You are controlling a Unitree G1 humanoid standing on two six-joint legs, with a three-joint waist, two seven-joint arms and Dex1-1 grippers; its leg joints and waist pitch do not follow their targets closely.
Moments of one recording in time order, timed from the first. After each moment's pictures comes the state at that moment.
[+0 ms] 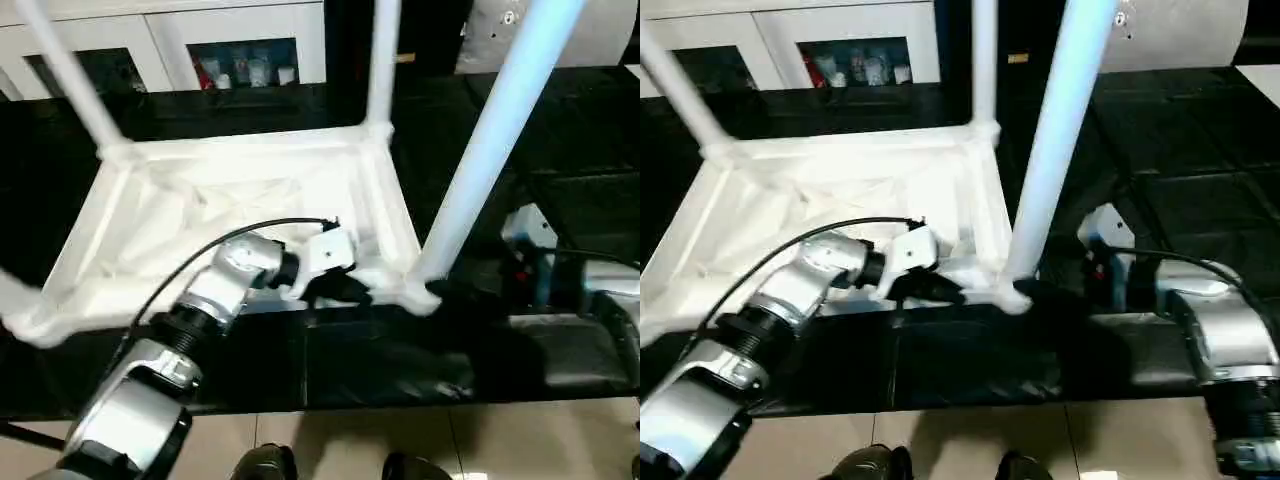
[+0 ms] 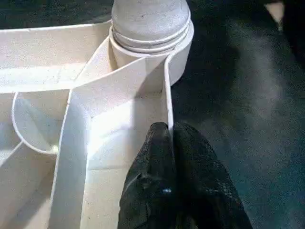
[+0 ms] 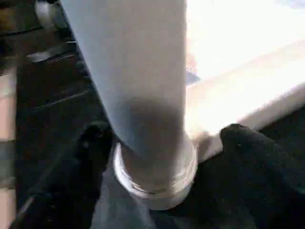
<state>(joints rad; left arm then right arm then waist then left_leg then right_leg) -0.74 0.25 -0.39 0.66 0.04 -0.02 -1.28 -0.35 -0.67 0.01 0.20 0.31 0.32 1.27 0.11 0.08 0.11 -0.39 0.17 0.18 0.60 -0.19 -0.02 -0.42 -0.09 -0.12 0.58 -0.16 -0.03</state>
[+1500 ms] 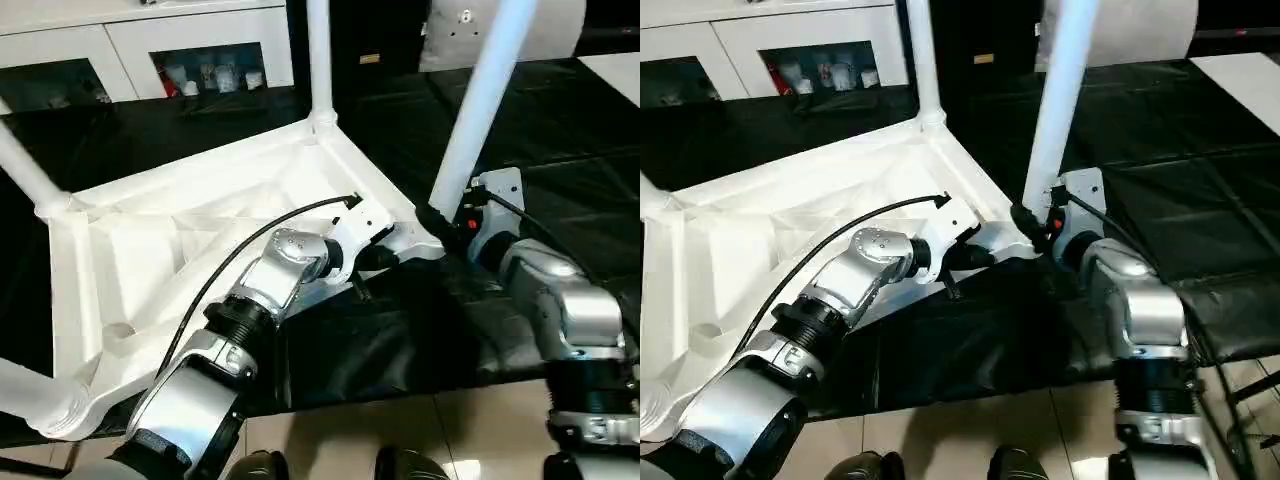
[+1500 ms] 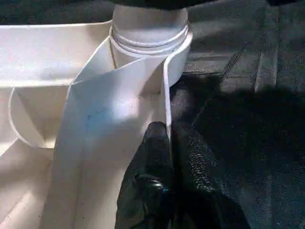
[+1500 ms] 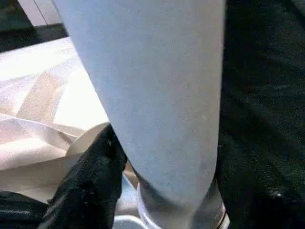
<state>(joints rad) -0.81 0.00 -0.27 0.72 0.07 0.29 -0.77 -0.46 -0.24 -0.14 0.13 0.23 0.59 0.43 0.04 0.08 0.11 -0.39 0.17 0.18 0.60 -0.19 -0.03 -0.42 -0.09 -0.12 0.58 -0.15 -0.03</state>
